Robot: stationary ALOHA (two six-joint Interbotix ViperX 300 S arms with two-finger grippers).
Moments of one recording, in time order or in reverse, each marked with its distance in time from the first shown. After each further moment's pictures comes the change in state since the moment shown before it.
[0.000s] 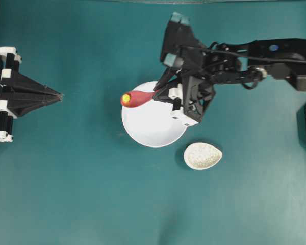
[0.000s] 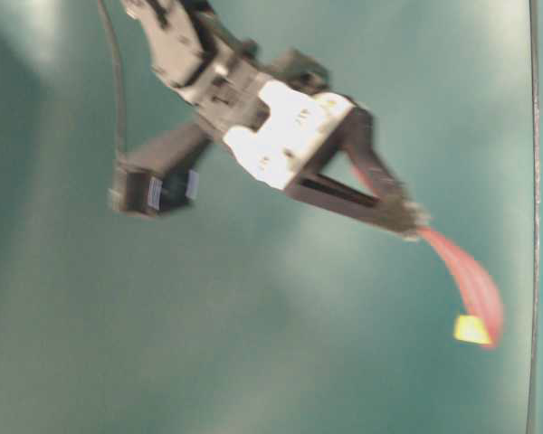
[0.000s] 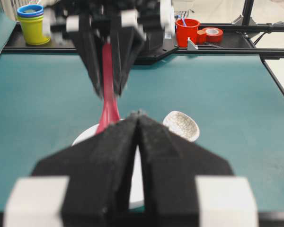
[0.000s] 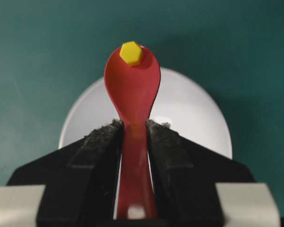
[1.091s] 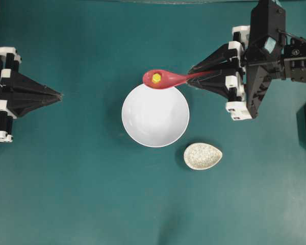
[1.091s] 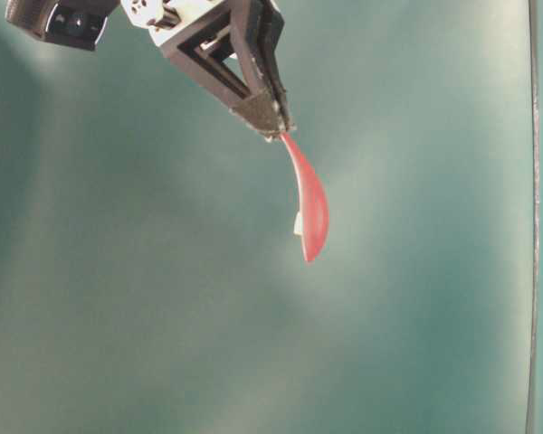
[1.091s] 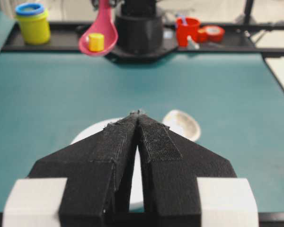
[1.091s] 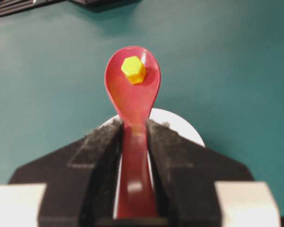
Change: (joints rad) left arm 0.000 -0.003 0.000 0.002 0.003 0.000; right arm 0.006 -0.351 0.272 -0.002 -0.247 0.003
